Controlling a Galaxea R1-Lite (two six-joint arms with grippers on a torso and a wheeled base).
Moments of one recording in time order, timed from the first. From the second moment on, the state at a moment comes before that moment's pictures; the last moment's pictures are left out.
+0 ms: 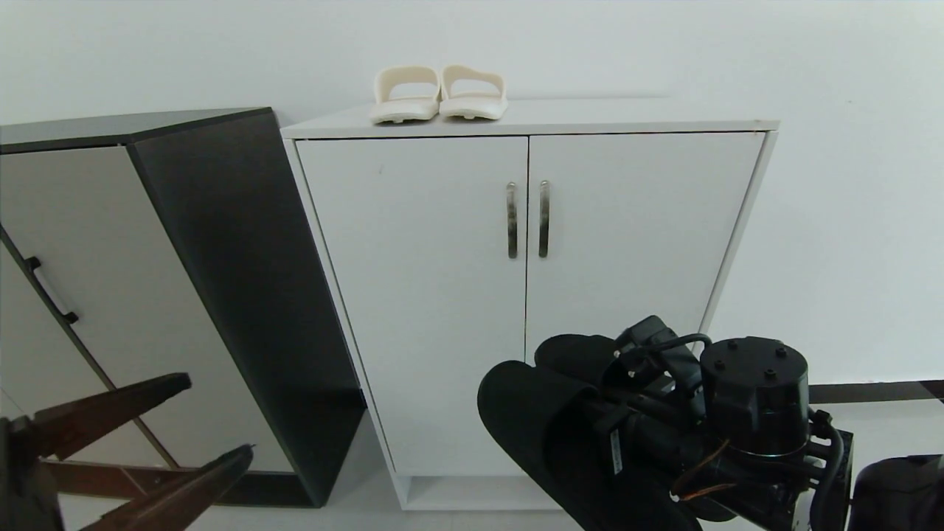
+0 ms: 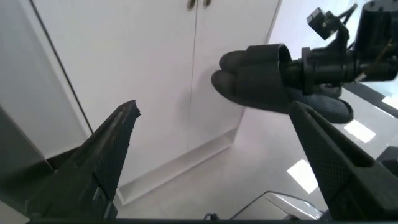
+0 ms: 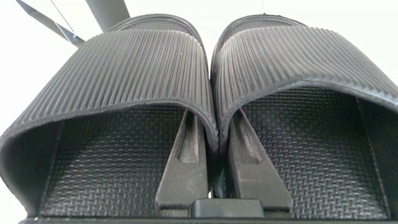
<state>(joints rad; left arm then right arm) -0.34 0.86 -0.38 -0.35 -0.28 -0.05 0.80 1.77 -0.56 -0.92 -0.15 0.10</state>
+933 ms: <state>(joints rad) -0.77 1.50 -0.62 -0.84 0.06 -0.12 0.80 1.77 -0.52 -0.94 -0.14 0.10</state>
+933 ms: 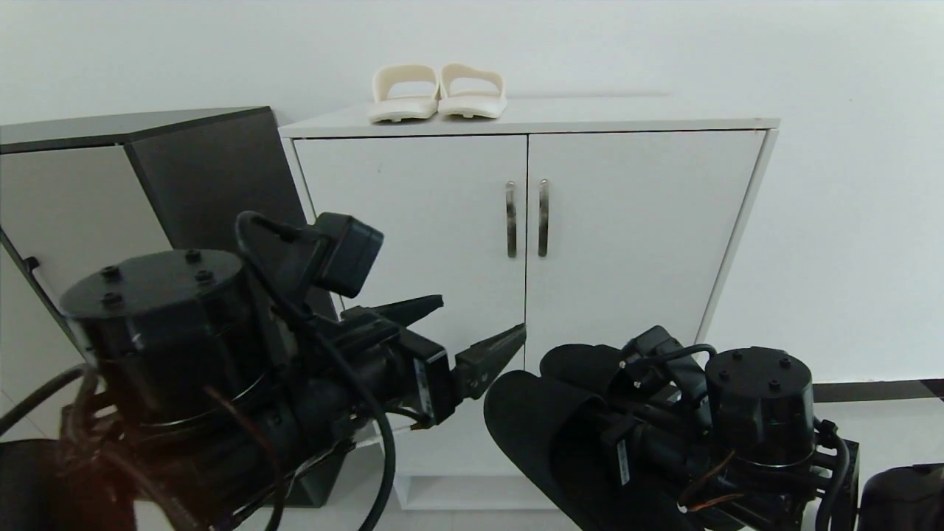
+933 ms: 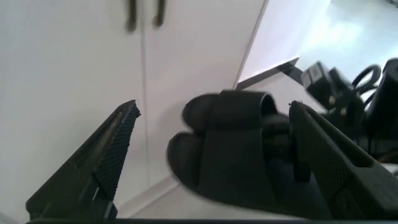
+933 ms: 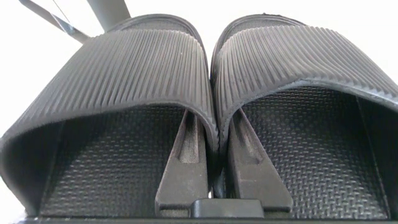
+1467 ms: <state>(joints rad) -0.69 1.72 -1.10 -0.51 -0.23 -0.22 0.80 1.77 -0.52 -0.96 -0.13 0.10</state>
